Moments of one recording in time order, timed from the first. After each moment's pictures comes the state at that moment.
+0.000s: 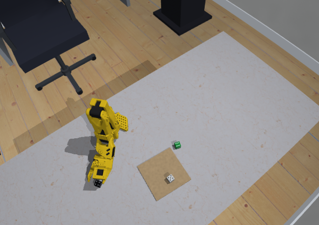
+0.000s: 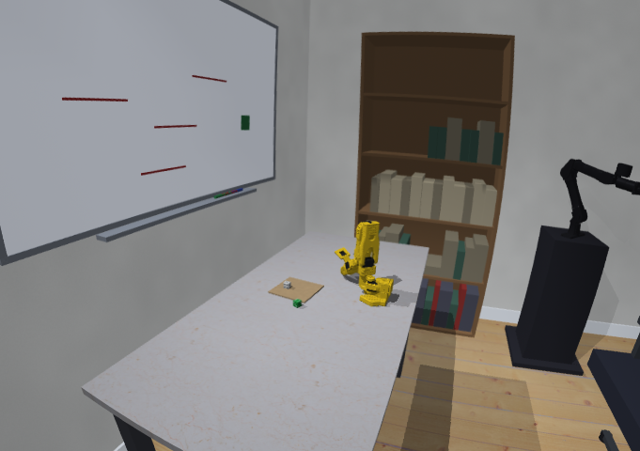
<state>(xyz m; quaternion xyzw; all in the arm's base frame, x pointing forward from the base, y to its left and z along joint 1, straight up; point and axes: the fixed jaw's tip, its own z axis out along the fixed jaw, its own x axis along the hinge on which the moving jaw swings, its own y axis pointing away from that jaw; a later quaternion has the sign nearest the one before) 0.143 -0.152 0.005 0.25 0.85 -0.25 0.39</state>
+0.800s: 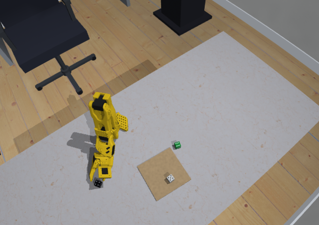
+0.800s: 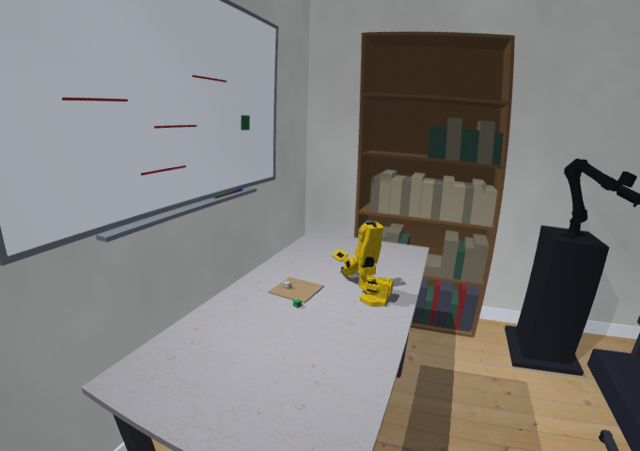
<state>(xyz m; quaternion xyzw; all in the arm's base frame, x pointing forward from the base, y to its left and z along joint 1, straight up) 0.136 -0.146 0.006 0.14 0.89 -0.28 0.34</state>
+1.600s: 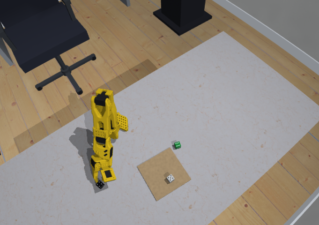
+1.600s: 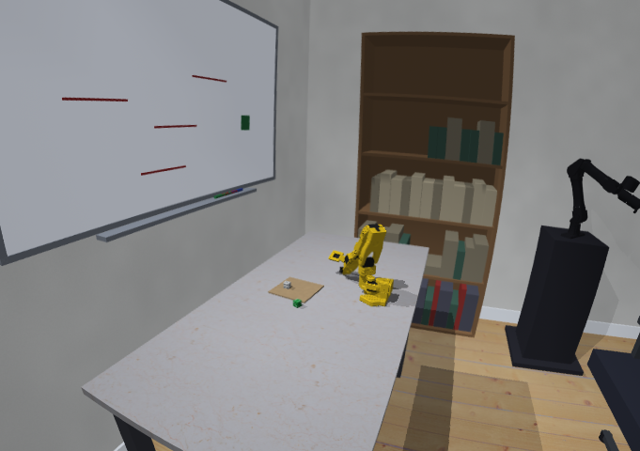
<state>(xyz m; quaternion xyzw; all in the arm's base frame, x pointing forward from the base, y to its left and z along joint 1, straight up) 0.136 -0.148 0.006 0.02 0.92 -0.28 0.26</state>
